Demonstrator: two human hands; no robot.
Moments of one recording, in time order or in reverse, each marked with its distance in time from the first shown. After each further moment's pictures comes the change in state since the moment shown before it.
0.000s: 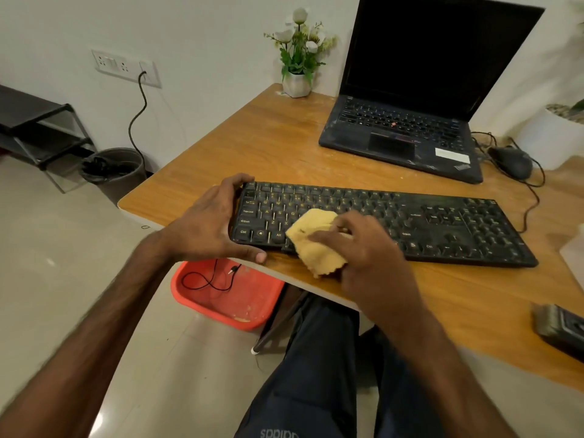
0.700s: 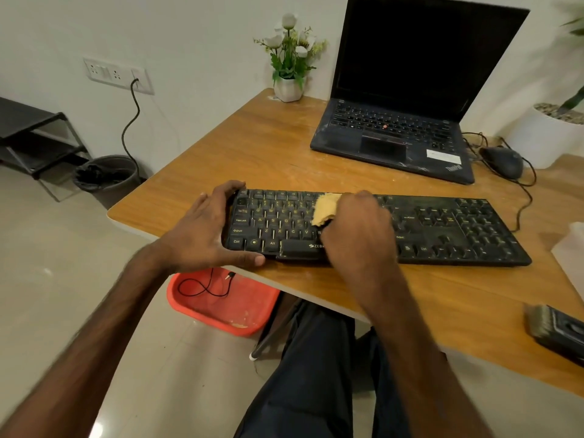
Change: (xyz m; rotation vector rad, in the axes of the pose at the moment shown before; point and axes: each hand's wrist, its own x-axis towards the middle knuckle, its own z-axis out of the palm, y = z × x) left_hand -0.002 0.013 0.002 0.087 0.037 -0.002; right_hand 0.054 -0.019 -0.021 -0.062 -0.187 0.628
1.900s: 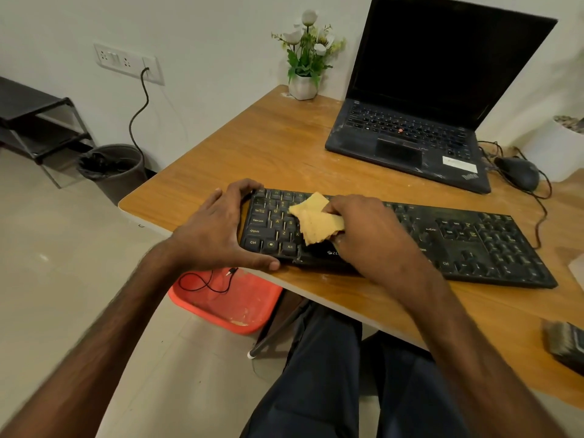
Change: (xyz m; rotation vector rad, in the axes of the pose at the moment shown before) left_hand -0.004 0.011 -0.005 -0.033 -0.004 -0.020; right_hand 0.015 0.001 -0.001 -0.048 -0.216 -0.311
